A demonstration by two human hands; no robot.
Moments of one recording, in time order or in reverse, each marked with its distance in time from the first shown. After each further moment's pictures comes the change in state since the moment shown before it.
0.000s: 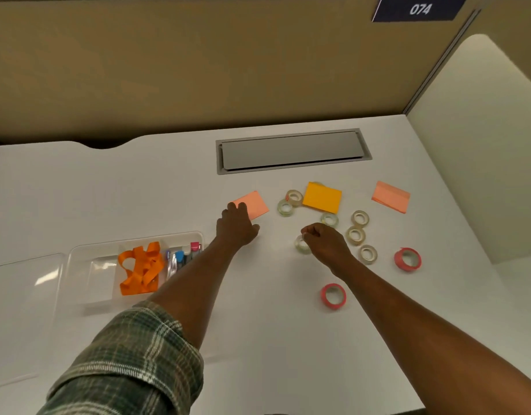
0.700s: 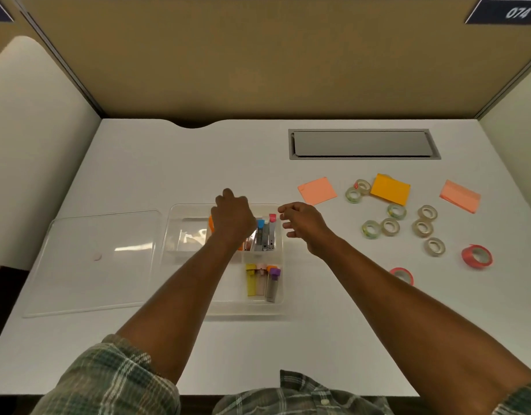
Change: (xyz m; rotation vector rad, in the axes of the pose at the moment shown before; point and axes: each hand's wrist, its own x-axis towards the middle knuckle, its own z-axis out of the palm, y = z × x) left_hand -0.114 -0.154 -0.077 0.140 0.238 -0.112; right_hand -0.078 -0.137 0.153 0.335 -0.228 -0.030
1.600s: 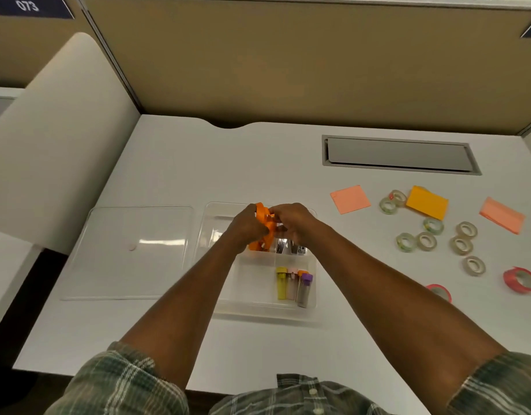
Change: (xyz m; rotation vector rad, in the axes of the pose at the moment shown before) left_hand -0.008 -0.065 -0.008 -0.816 -0.325 -0.170; right_hand 0.008 -0.049 0.103 0.068 -0.159 0.230
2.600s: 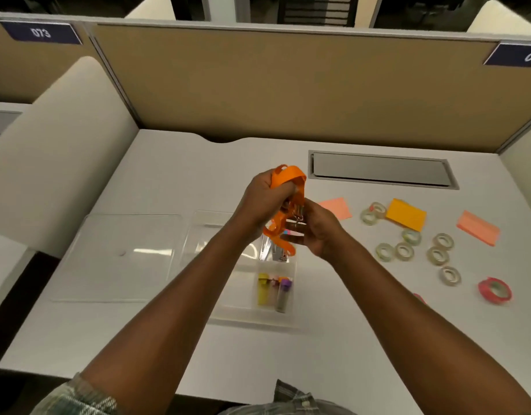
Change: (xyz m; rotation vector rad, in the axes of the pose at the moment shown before) left_hand -0.078 0.130 0.004 -0.397 0.127 0.380; right_hand -0.059 -0.002 -0.085 0.330 -0.085 -0.120
